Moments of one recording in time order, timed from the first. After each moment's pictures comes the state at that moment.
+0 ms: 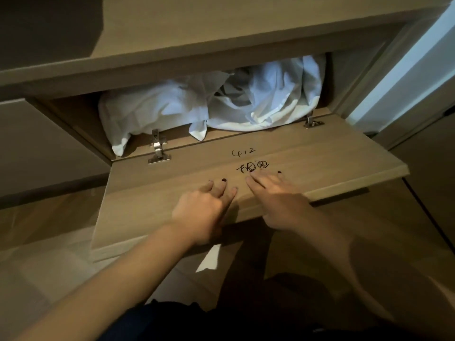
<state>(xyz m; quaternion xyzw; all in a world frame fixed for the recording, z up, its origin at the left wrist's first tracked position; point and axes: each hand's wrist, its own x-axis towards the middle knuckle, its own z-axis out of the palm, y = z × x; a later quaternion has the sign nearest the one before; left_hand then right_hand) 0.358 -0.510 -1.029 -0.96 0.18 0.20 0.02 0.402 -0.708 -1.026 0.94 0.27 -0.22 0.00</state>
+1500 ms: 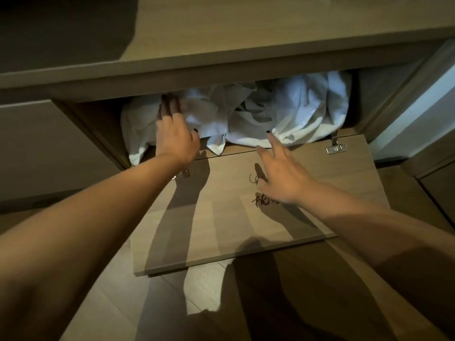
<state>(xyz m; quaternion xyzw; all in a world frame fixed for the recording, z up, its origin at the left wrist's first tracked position) 0.489 -0.425 -1.029 -0.96 -0.19 -0.11 -0.18 0.481 -0.667 -1.028 0.96 0.25 -0.12 -0.08</state>
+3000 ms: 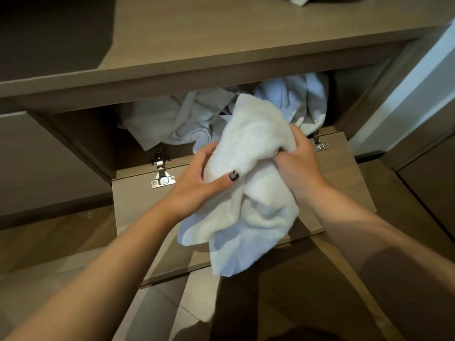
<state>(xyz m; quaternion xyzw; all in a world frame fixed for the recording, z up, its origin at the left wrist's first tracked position) 0.407 -0.484 -1.012 -0.77 0.02 0.06 -0.63 0.464 -0.682 -0.992 0.73 0.03 0.00 -0.68</state>
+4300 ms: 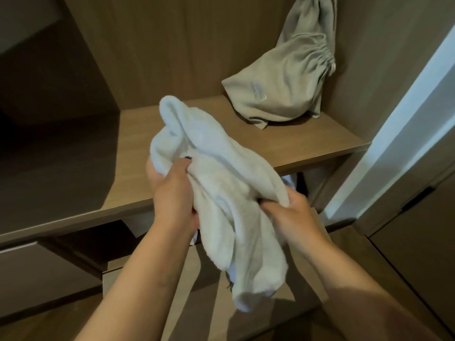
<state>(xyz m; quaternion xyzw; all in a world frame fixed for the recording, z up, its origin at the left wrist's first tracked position) 0.499 -0.526 -0.827 -0.48 -0.23 -0.16 -0.83 0.509 -0.711 -0.877 0.74 0.00 -0.04 -0.67</state>
